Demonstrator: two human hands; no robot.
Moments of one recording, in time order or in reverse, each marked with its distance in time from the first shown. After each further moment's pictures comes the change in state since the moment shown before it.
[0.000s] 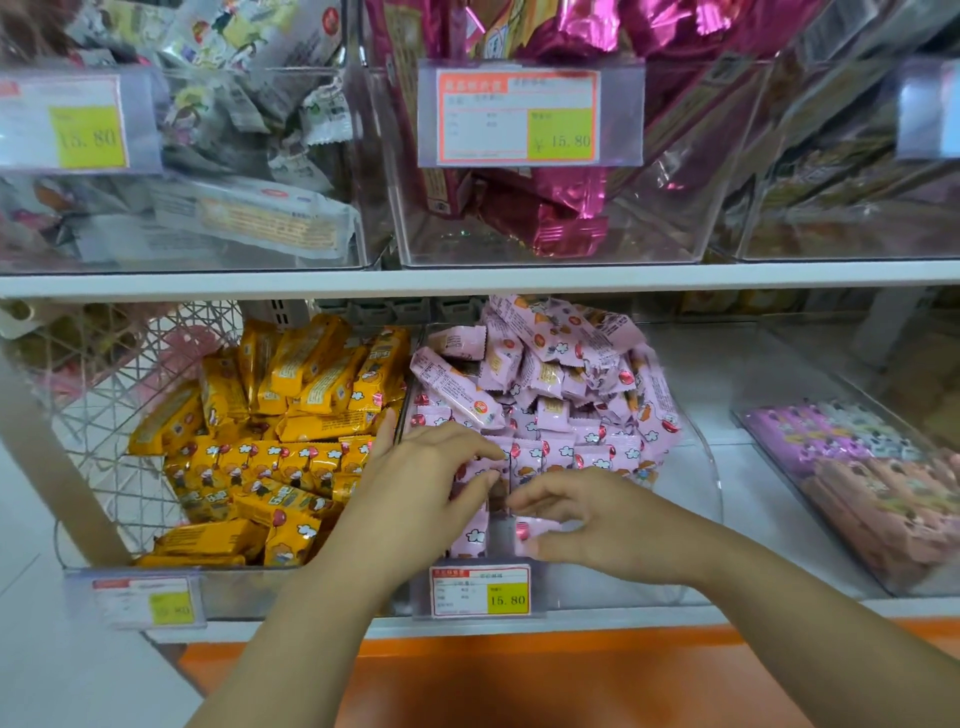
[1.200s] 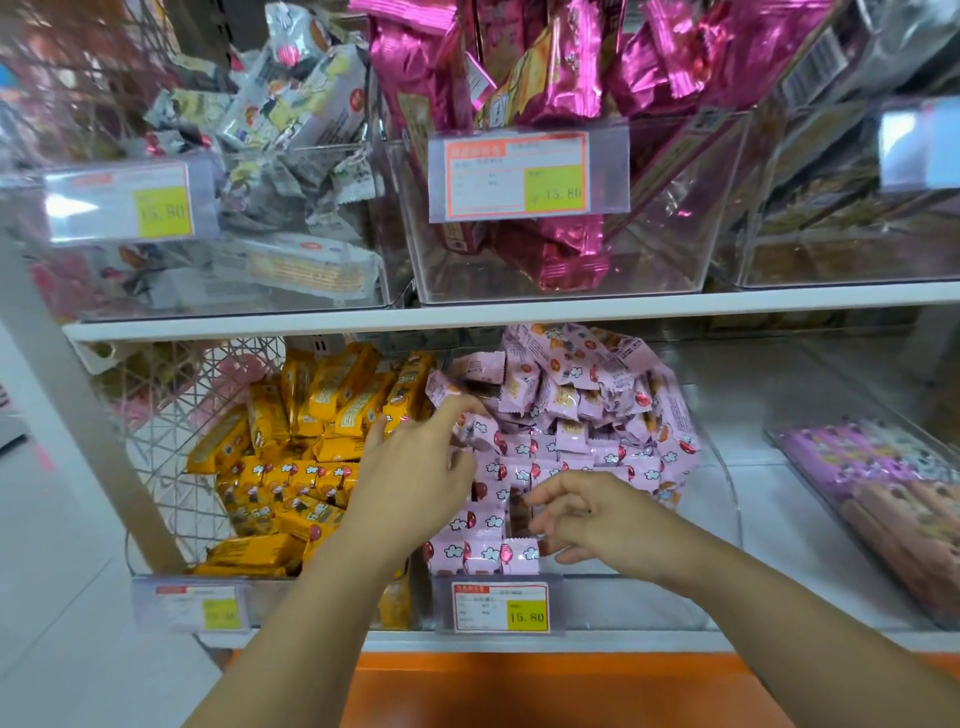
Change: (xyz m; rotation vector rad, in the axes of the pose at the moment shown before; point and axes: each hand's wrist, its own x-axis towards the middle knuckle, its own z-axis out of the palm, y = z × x) left_hand 0.018 -0.001 -0.020 0.102 0.029 -0.207; right_hand 0.011 -0.004 0.000 0.299 0.047 0.096
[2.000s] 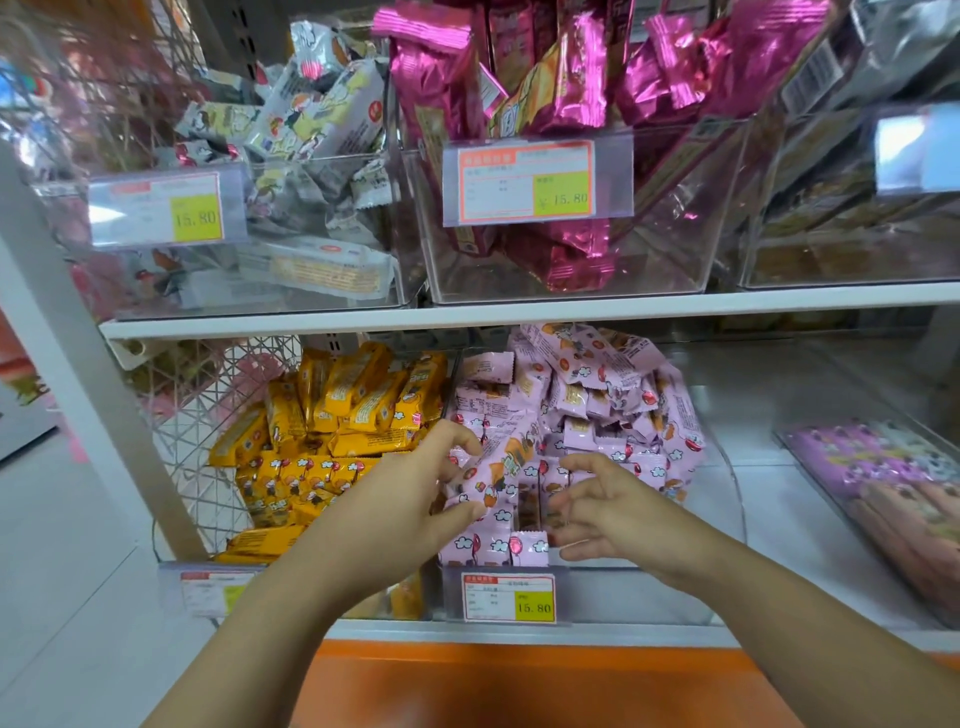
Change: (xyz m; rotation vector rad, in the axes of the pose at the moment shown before) left_hand -0.043 0.002 -0.041 -0.234 -0.273 0.080; right_hand -0.005 -0.002 0.004 0.259 0.096 0.070
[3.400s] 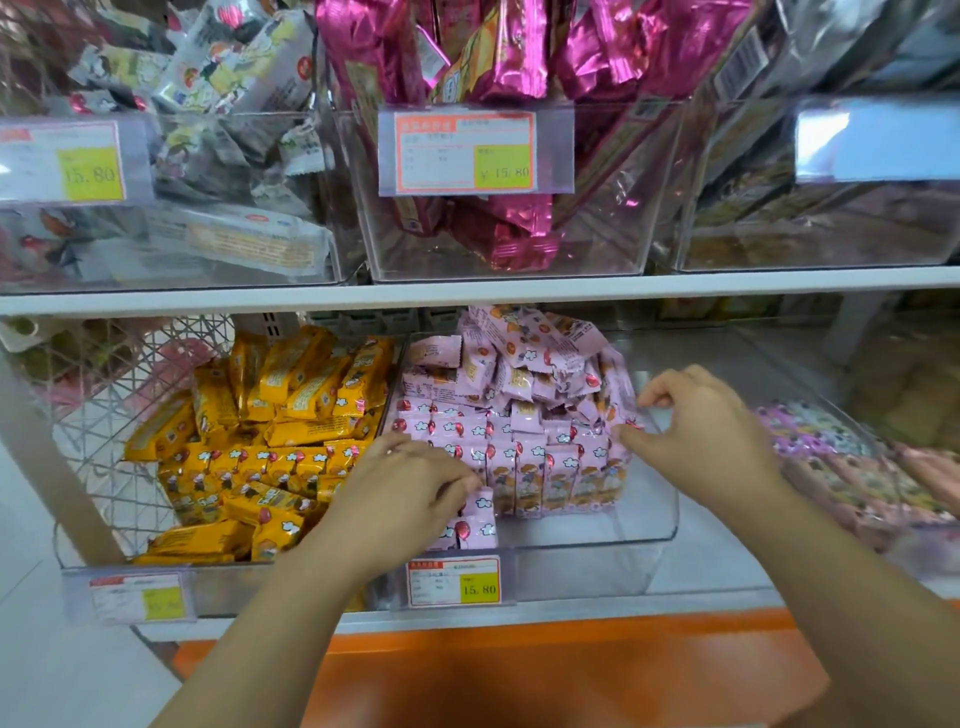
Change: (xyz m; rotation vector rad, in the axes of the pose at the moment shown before) left_hand 0.042 -0.018 0.053 0.362 0.054 0.197; right_hand -0.024 -0.008 -0.080 -0.927 0.797 -0.220
